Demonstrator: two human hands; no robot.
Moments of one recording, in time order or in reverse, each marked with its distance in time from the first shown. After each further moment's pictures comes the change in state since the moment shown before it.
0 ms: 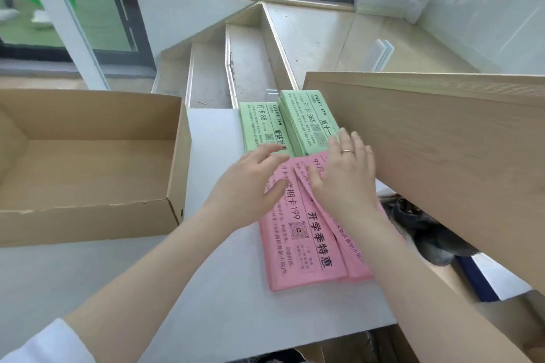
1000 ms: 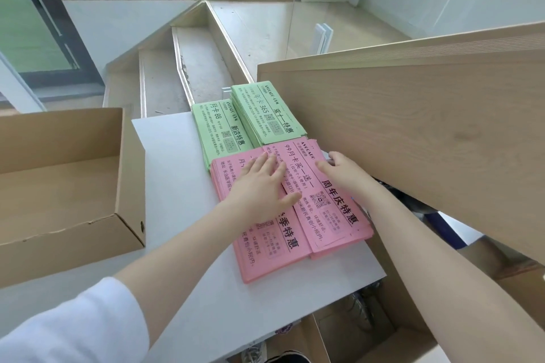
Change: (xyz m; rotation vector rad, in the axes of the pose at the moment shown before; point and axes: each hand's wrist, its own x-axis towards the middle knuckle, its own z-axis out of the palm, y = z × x) left_hand 0.033 0.033 0.070 0.375 -0.469 0.030; right_hand -0.002 0.099 0.016 0.654 -0.427 0.444
